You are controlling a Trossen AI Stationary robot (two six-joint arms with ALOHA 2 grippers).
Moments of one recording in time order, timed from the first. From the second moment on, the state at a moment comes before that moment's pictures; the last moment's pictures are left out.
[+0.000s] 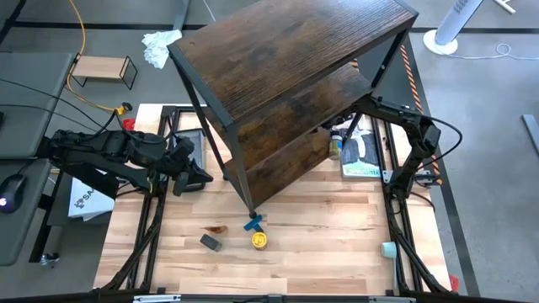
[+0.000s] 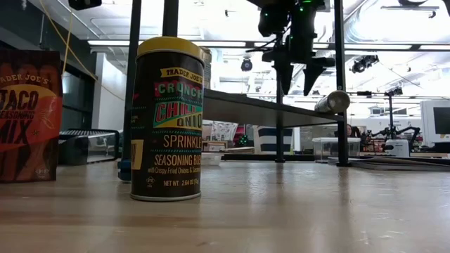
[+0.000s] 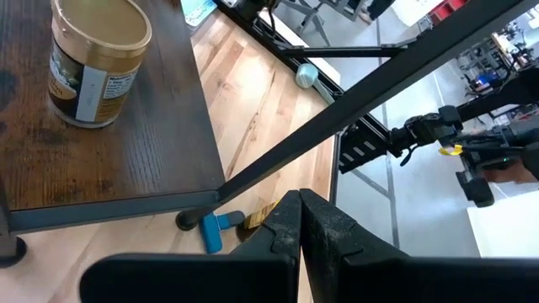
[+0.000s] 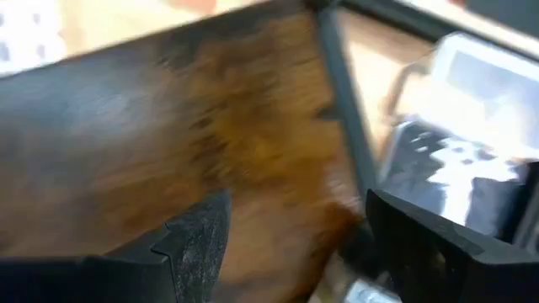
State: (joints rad) left arm -0.18 0.81 1.02 -0.69 -0.03 -0.76; right arm -0.46 1.74 1.64 -1.29 0.20 0.71
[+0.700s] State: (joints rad) left arm -0.21 0.81 1.02 -0.72 -0.02 -0.71; right arm -0.37 1.73 1.64 -1.36 0.30 0.88
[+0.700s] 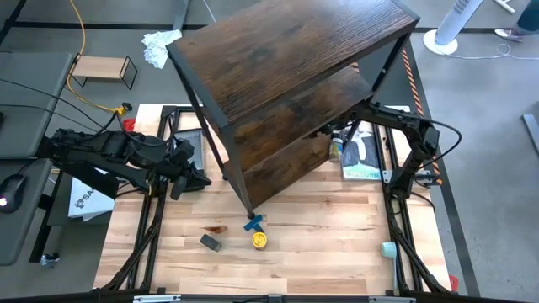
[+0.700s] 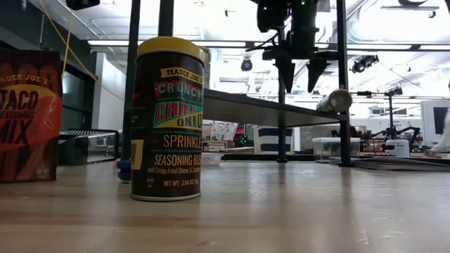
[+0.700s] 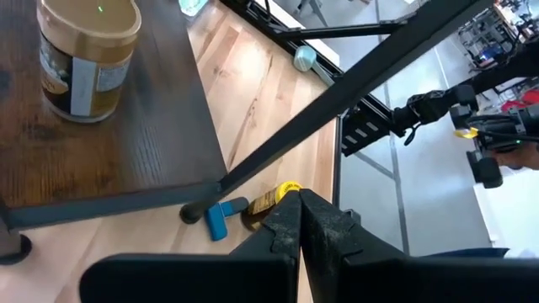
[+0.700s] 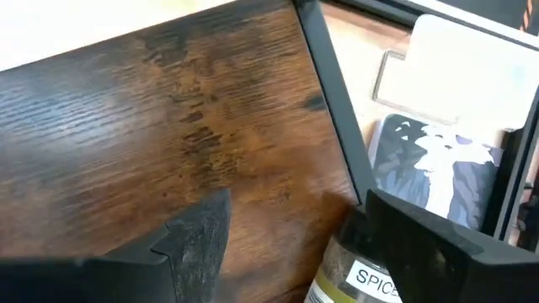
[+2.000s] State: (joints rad) left arm -0.21 0.81 1.02 -0.76 -0.01 -0.75; right arm 0.25 1.73 1.64 -1.55 0.41 1.15
